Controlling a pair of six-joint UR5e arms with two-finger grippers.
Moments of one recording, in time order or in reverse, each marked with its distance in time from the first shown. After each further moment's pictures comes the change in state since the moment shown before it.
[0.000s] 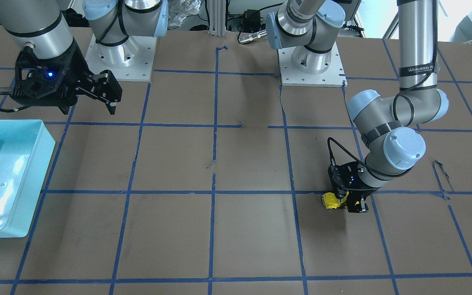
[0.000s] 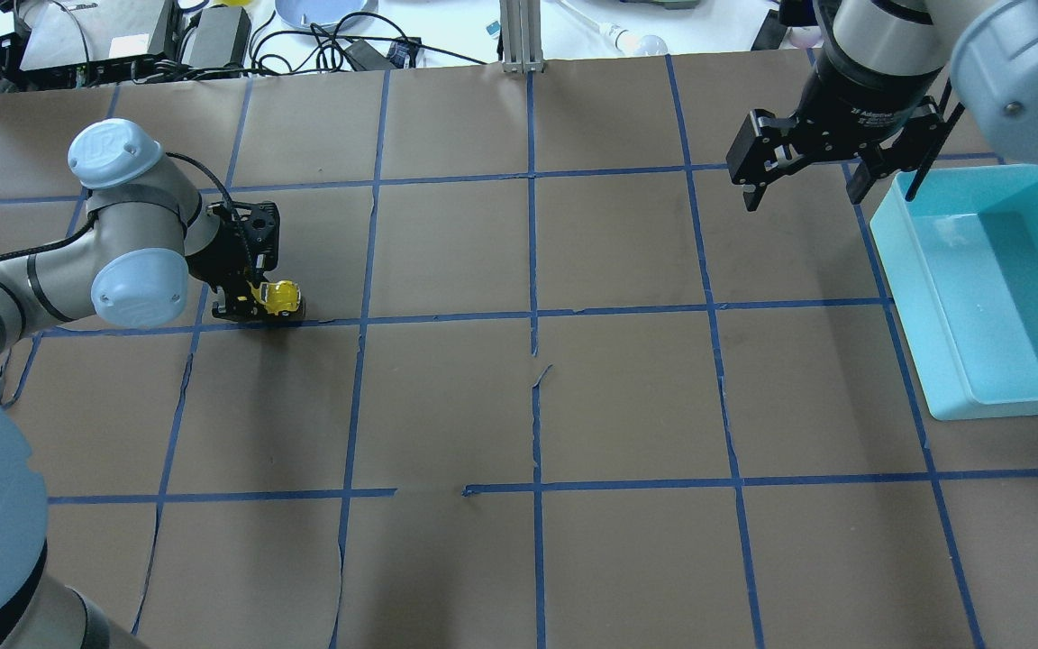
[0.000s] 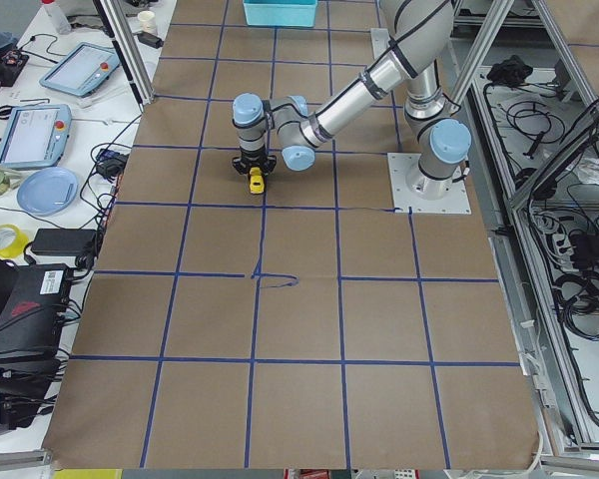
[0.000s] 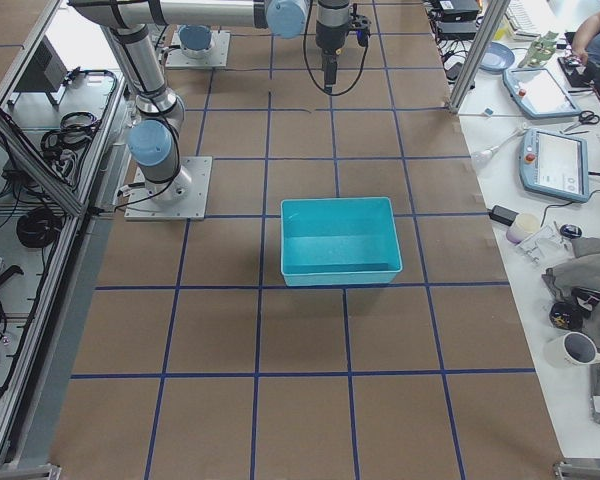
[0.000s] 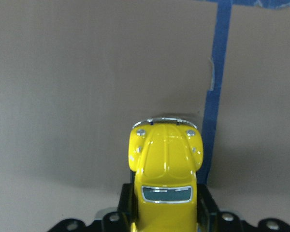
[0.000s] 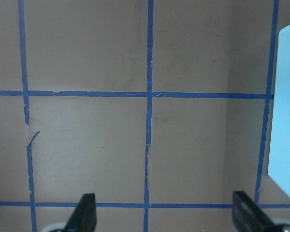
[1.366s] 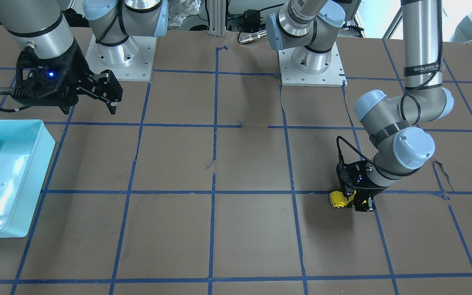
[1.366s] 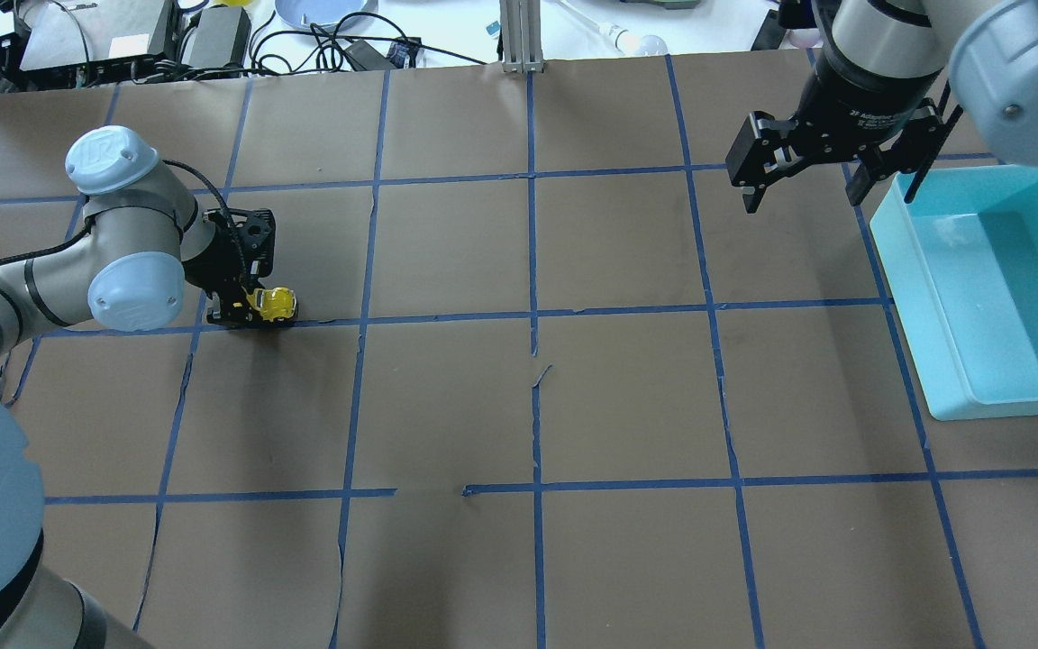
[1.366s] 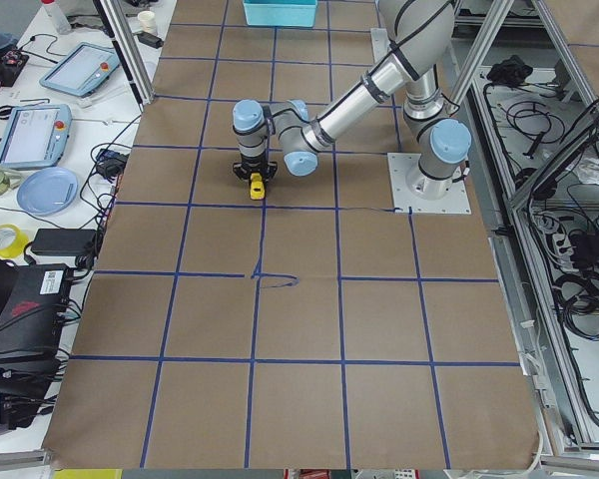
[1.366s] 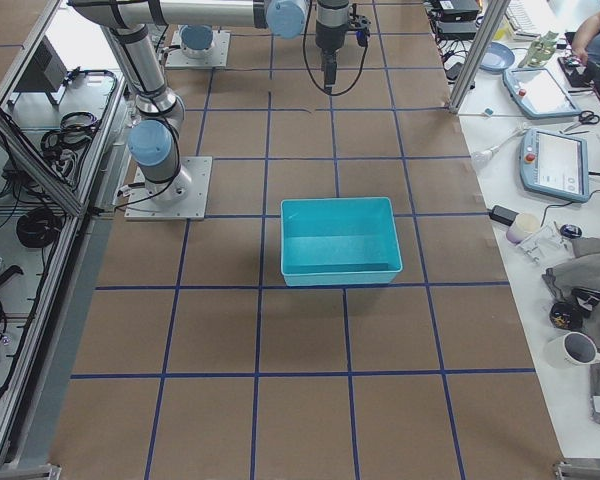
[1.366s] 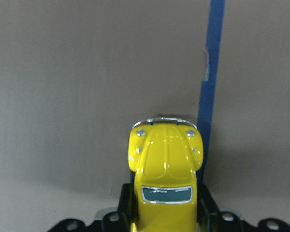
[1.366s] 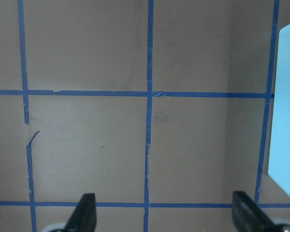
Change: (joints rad) left arm 0.042 -0.002 -0.002 -0.002 0.008 0.079; right arm 0.002 -0.001 0.002 0.000 0.001 0.000
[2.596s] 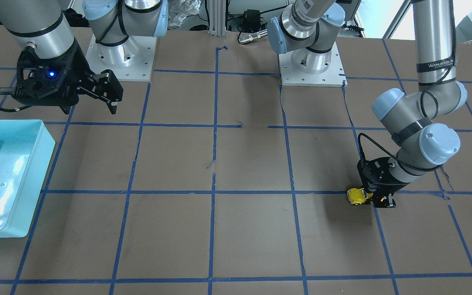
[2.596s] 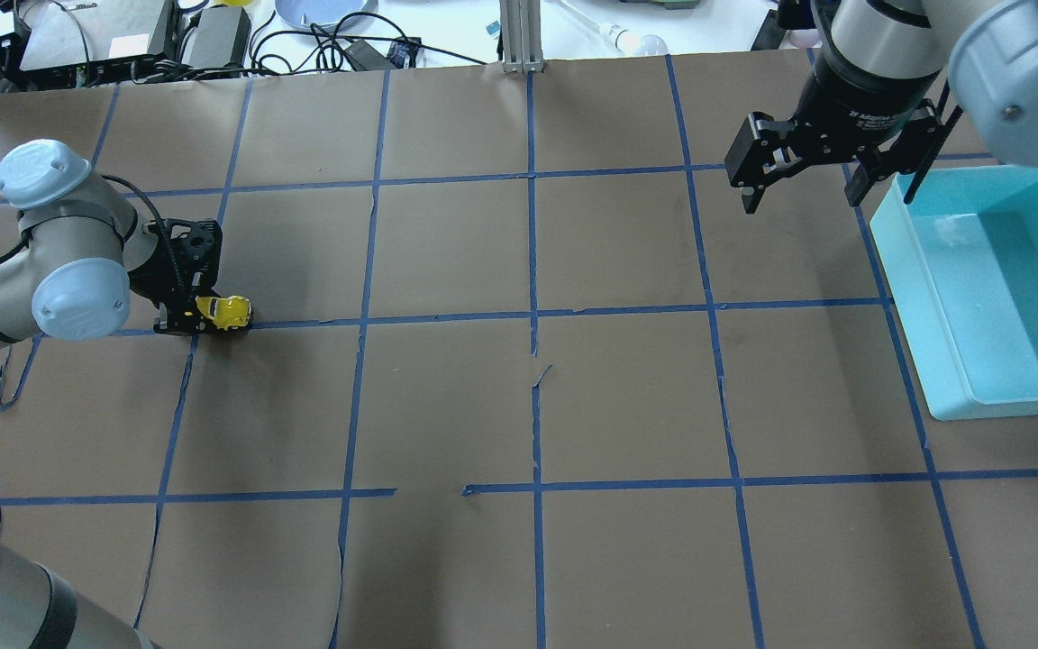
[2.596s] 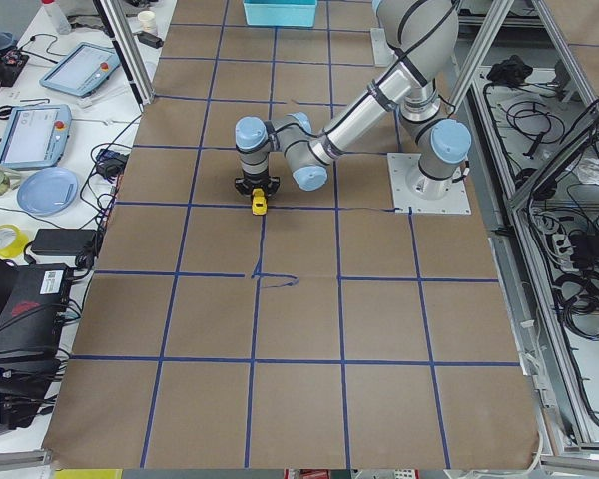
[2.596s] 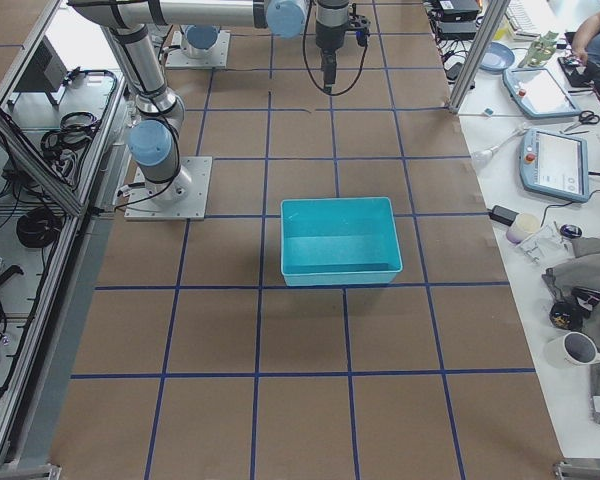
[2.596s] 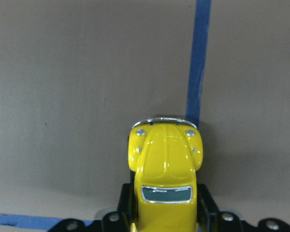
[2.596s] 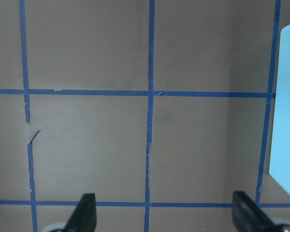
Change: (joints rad) left arm 0.105 0.003 -0.012 0.002 -0.007 0.101; right arm 0.001 -0.001 0.001 0.001 0.001 0.000
